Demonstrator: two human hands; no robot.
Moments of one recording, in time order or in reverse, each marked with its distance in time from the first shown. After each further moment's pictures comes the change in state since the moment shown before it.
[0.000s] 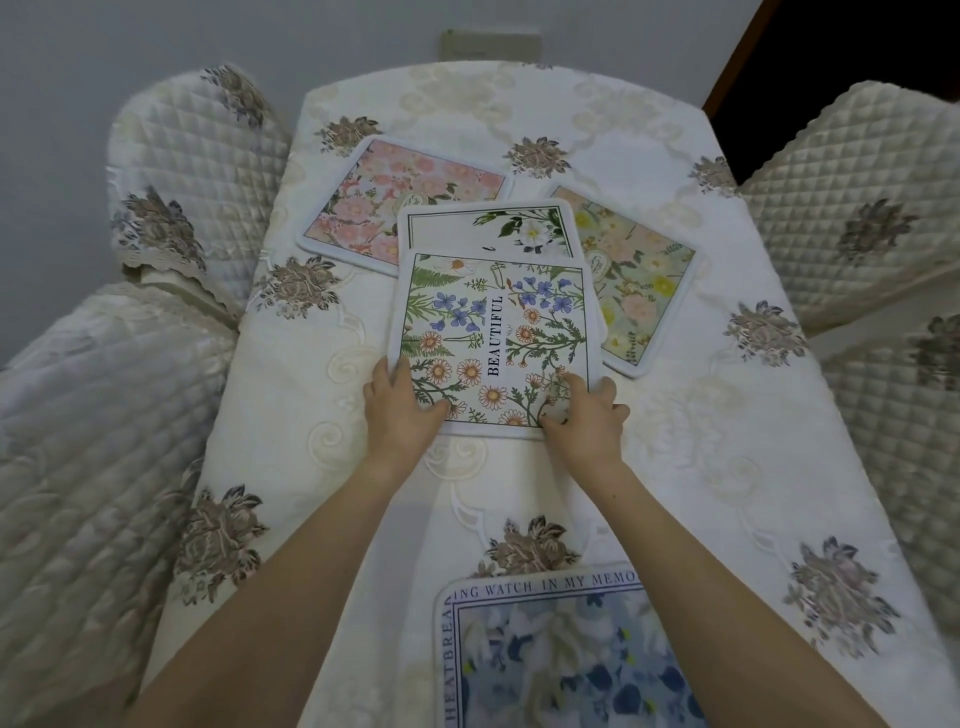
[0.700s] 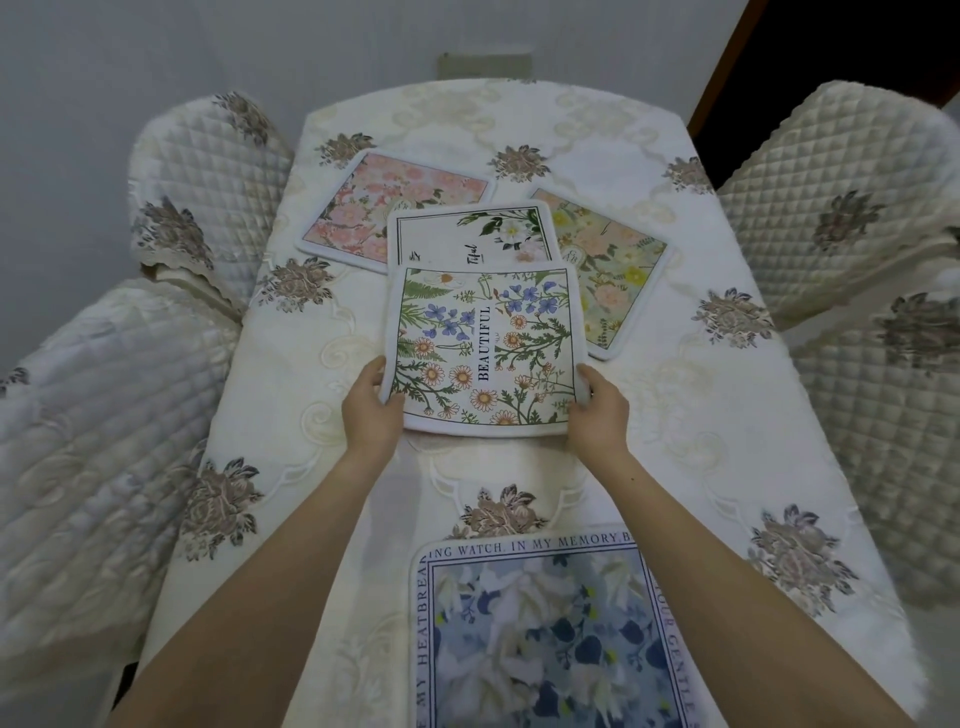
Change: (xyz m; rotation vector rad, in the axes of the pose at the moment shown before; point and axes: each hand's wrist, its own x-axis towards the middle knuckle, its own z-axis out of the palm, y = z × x) left_hand -0.052 0.012 -0.014 -0.405 0.136 -0.110; right_hand -0.020 0.044 -0.034 0.421 0.096 -0.016
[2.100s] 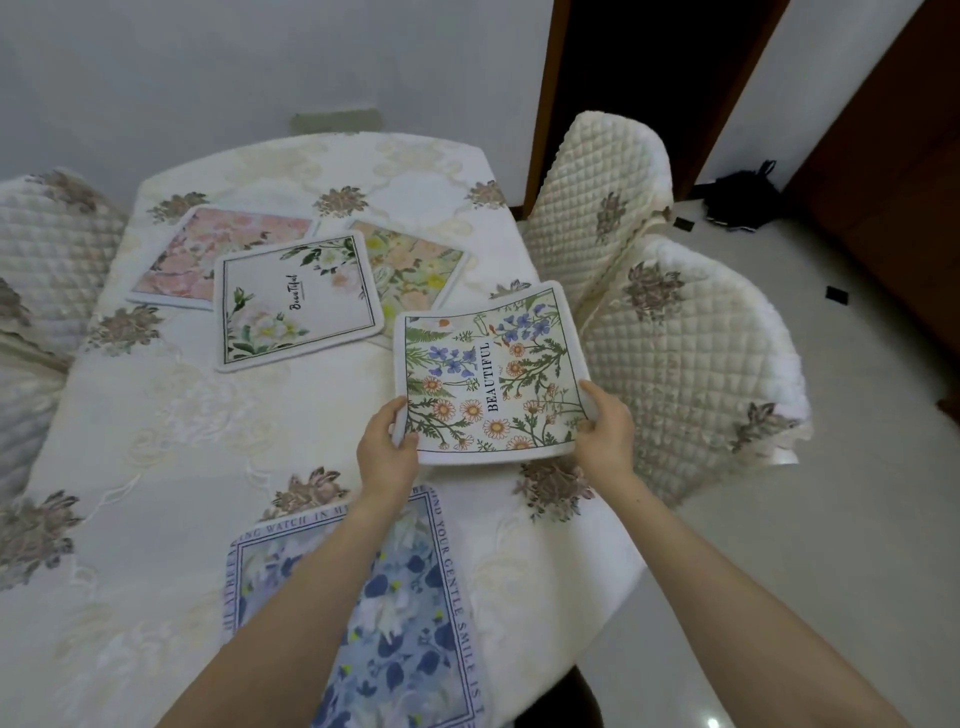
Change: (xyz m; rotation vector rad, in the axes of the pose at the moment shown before) left_hand -0.221 0.098 0.178 -0.069 -0.203 0.136; right_hand -0.060 0.159 -0.262 -0.015 0.285 -0.050
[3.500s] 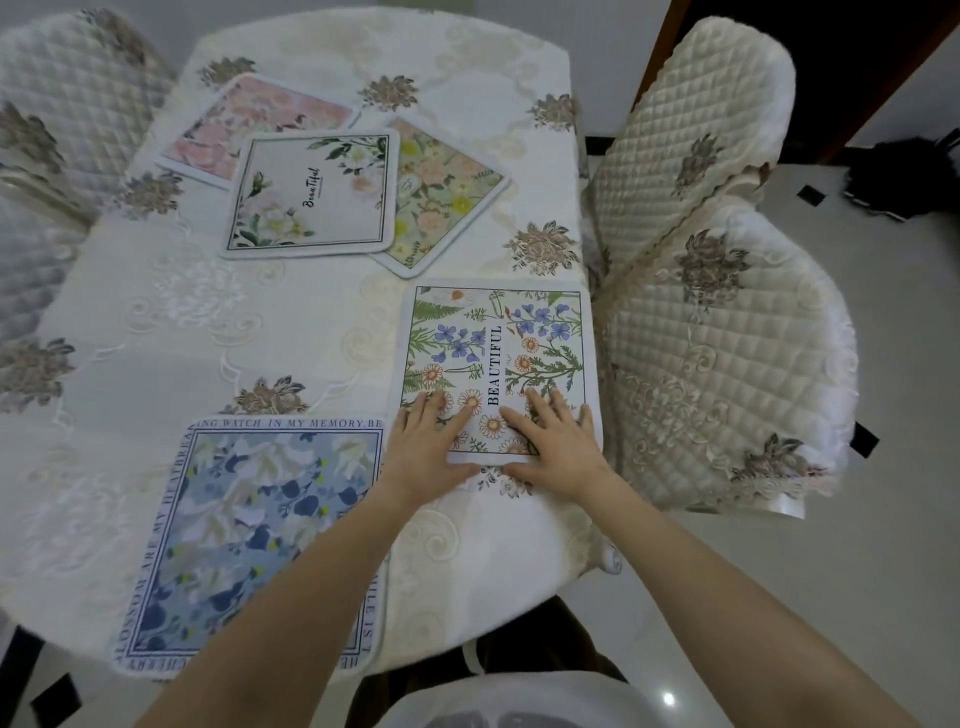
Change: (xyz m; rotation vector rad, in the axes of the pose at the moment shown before) left_hand -0.042 -0.040 0.110 0.980 -0.359 0.141; right_hand 0.032 0.089 0.014 -0.693 -0.877 -0.592
